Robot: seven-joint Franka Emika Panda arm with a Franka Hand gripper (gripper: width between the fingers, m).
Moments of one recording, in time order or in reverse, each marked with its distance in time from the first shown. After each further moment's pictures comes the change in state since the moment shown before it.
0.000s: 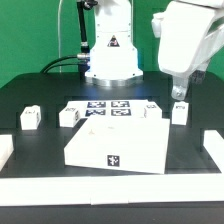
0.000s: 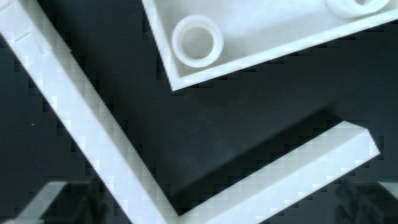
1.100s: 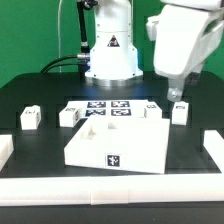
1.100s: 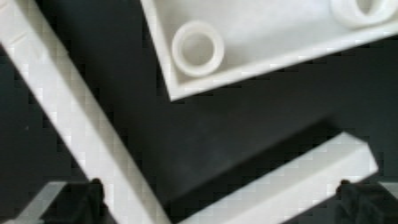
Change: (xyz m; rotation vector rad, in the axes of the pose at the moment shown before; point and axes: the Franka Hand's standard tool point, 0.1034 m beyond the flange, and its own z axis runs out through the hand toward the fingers) arm -0.021 -0.006 0.015 -0.019 0.052 -0.074
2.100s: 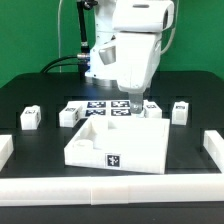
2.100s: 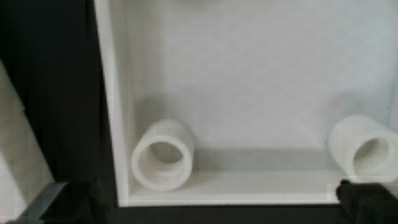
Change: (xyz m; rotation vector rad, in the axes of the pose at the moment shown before) arm -0.066 -0.022 0.043 -0.071 0.094 -0.209
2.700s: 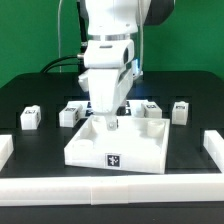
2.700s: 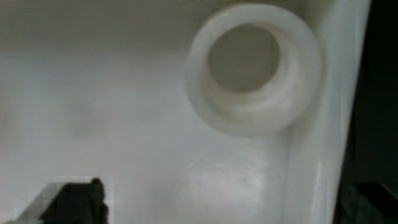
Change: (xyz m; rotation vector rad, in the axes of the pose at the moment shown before) arm -0.043 -0.074 0.068 0.019 0.059 0.001
